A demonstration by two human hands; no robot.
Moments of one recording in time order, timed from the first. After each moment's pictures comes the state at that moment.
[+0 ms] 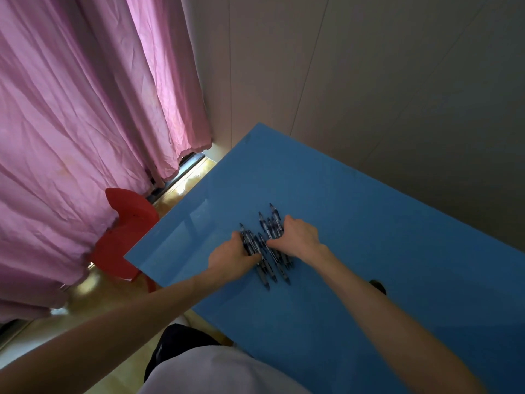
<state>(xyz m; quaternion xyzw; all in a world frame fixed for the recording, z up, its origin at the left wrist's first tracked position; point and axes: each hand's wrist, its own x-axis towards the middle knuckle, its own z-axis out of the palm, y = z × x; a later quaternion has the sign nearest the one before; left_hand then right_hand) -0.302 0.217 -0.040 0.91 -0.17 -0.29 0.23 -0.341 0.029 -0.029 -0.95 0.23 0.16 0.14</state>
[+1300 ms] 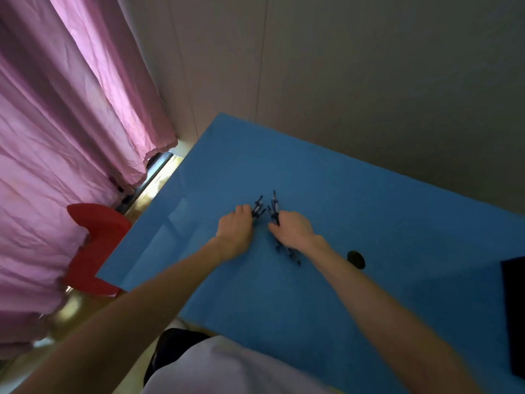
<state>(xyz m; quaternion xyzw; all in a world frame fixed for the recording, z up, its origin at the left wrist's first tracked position) -0.280 0.137 -0.048 0.90 -0.39 -0.16 0.06 -0.377 0.000 -0.034 -0.93 0.28 0.16 0.20</state>
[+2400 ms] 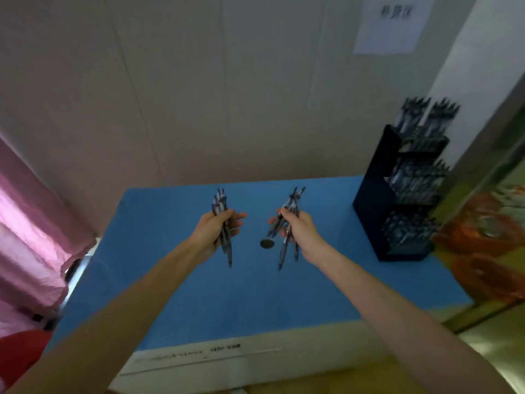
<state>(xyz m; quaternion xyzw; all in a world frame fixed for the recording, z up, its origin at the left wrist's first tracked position) -0.428 0.129 0.129 0.58 -0.22 -0.51 0.60 -0.623 0.034 0.120 -0.53 0.45 -0.31 0.65</state>
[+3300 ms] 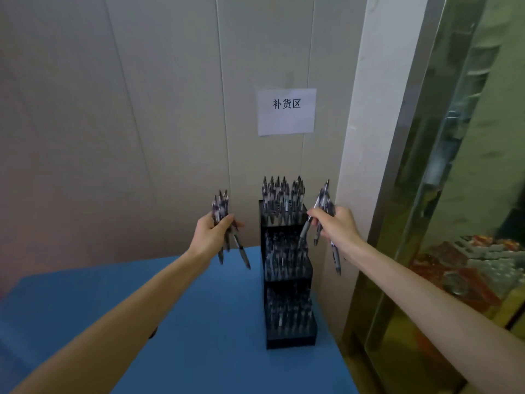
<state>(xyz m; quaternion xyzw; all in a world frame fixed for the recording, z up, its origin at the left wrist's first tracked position) -0.742 -0.090 0.264 0.63 -0.43 -0.28 0.59 -0.994 -0.209 0.268 -0.64 0.45 -0.43 0.45</state>
